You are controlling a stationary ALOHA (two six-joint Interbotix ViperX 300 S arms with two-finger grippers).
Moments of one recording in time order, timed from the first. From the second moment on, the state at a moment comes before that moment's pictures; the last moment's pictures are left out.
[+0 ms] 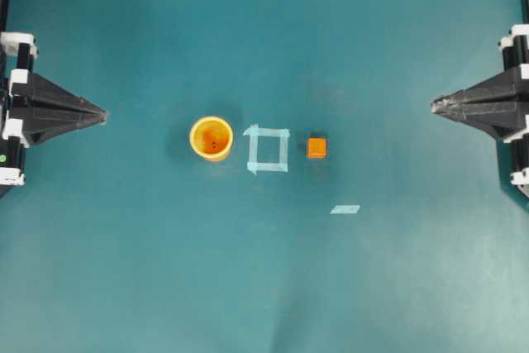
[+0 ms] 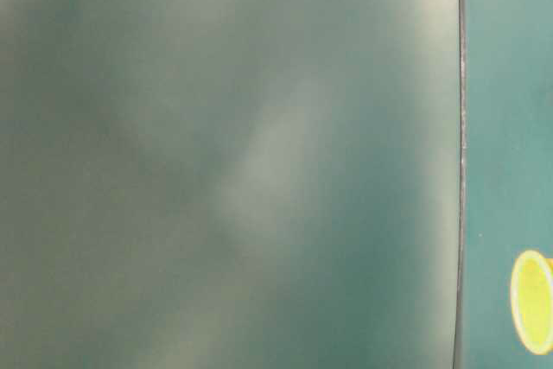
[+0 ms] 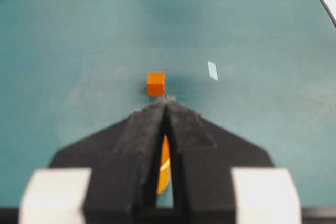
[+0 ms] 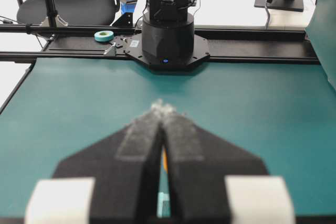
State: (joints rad) left arm 0.00 -0.98 1.18 0.01 -0.13 0.01; right arm 0.00 -0.96 1.16 0.00 -0.28 0.00
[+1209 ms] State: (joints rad) left arm 0.07 -0.47 1.19 0.02 -0.23 0.04; right arm 0.00 -0.95 1.15 0.00 -0.26 0.00
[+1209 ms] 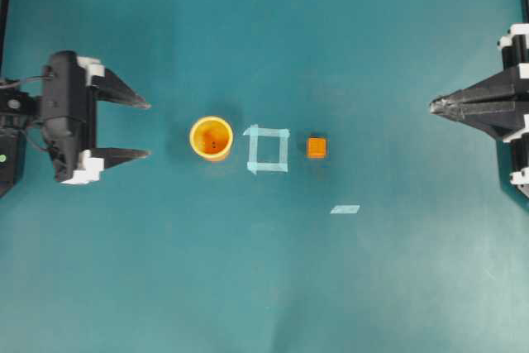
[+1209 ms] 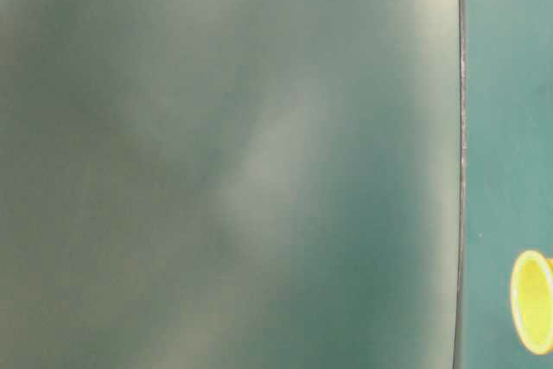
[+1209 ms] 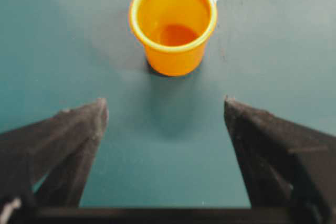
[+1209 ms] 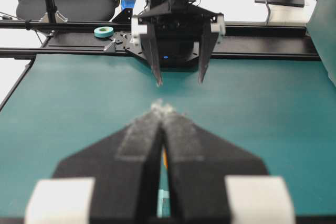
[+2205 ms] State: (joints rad) left arm 0.07 -0.04 1.06 0.02 -0.50 0.03; right arm 0.00 -0.95 1.14 0.00 -0.22 0.00
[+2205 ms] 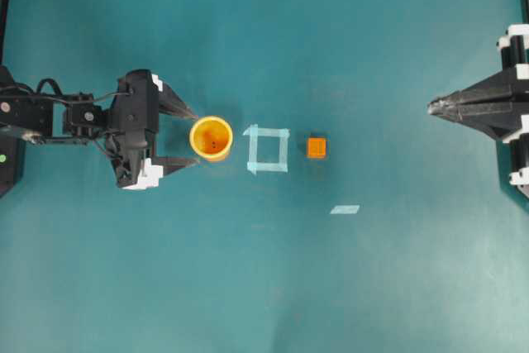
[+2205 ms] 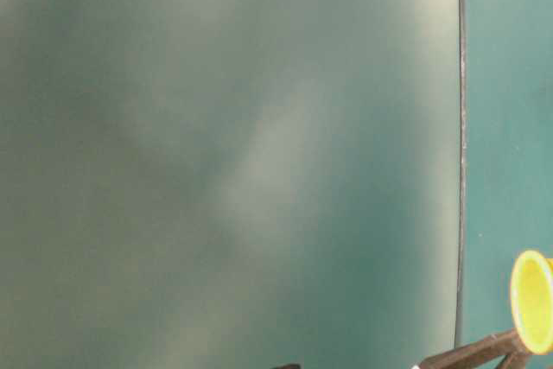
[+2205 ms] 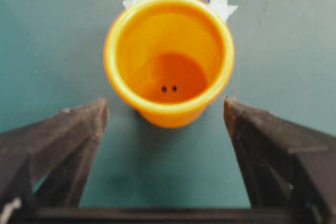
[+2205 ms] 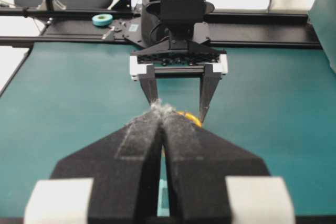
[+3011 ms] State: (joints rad) left arm 0.06 0.09 0.98 0.02 -0.57 0.01; right arm 0.00 -0.95 1.14 0.00 -0.21 0.00
